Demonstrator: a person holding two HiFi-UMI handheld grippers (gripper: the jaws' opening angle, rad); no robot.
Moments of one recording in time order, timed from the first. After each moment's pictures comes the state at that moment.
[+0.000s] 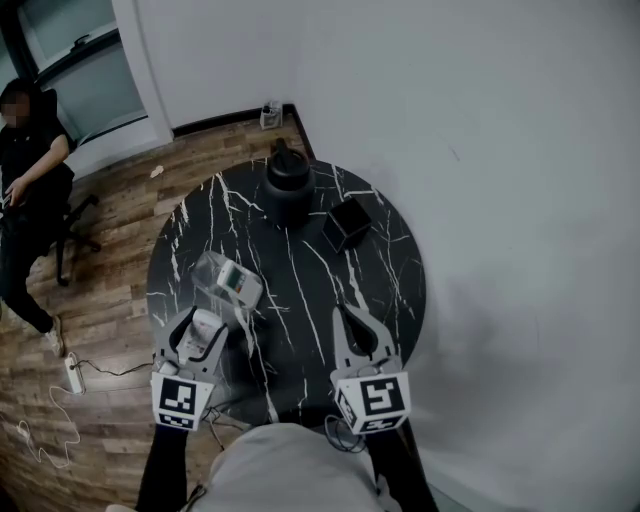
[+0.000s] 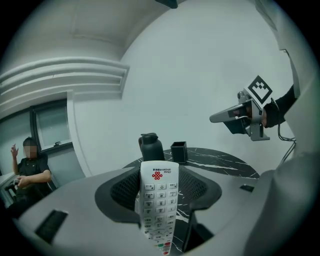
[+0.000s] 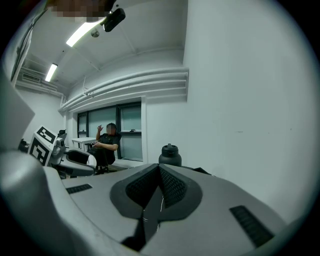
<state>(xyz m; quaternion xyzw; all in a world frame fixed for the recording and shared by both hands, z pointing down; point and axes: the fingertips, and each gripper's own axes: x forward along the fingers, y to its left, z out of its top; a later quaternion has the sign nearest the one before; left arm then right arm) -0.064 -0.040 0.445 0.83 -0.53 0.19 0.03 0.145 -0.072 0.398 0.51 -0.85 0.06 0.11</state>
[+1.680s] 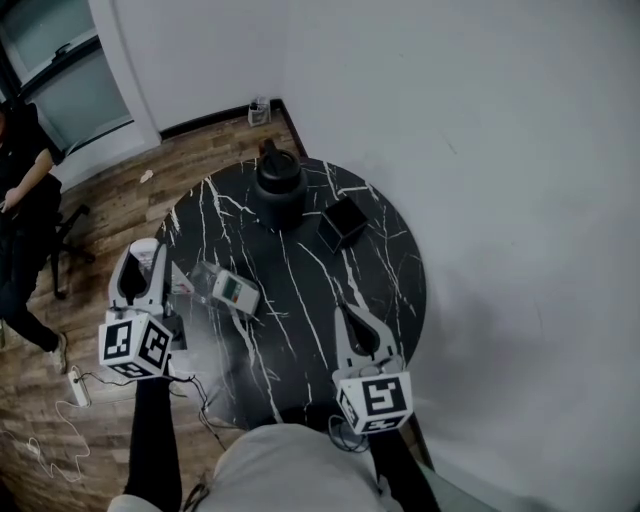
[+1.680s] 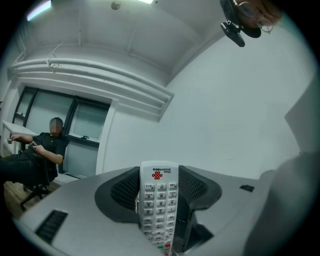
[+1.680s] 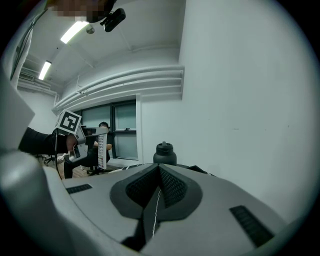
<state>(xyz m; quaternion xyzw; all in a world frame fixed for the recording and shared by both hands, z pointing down) -0.162 -0.160 0.355 0.75 -0.66 -0.04 0.06 0.149 -0.089 0.405 0.53 -0.84 0.06 0.11</state>
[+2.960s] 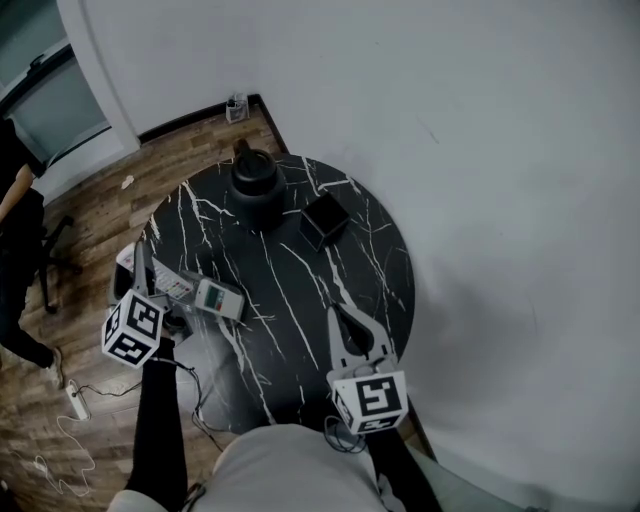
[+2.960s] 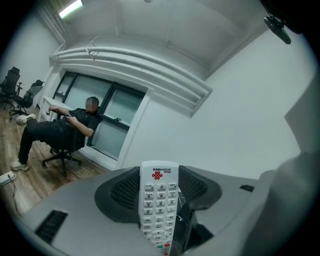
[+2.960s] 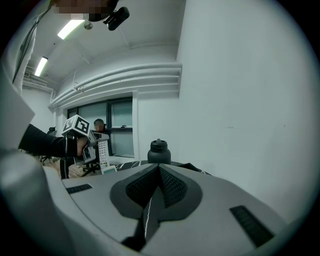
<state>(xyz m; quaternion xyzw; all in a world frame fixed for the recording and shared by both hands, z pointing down) -0.197 -0.198 0.420 0.62 -0.75 -0.10 0.20 0.165 -0.098 0.412 0.55 -0.82 0.08 0.12</state>
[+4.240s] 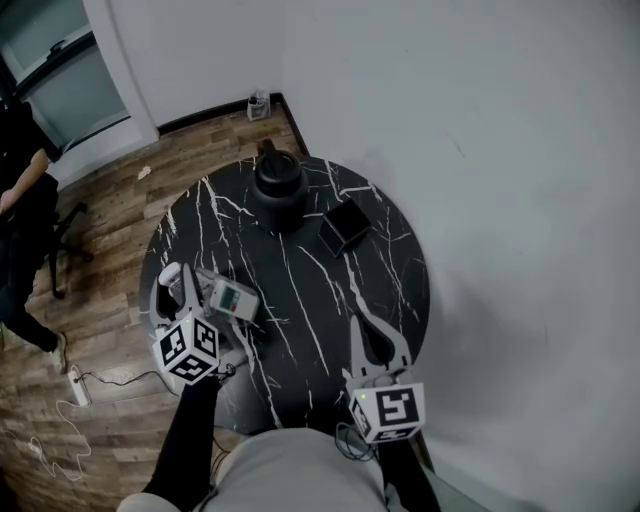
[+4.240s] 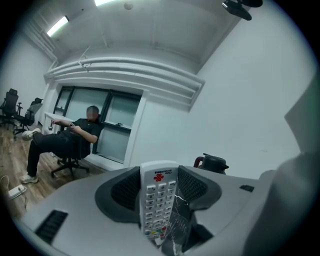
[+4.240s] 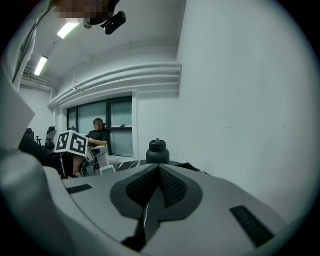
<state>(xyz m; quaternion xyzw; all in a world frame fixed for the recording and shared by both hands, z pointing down) -0.157 -0.170 0.468 0.61 -0.78 -0.05 0.15 0.174 -0.099 0.415 0.55 -0.82 0.07 0.13</state>
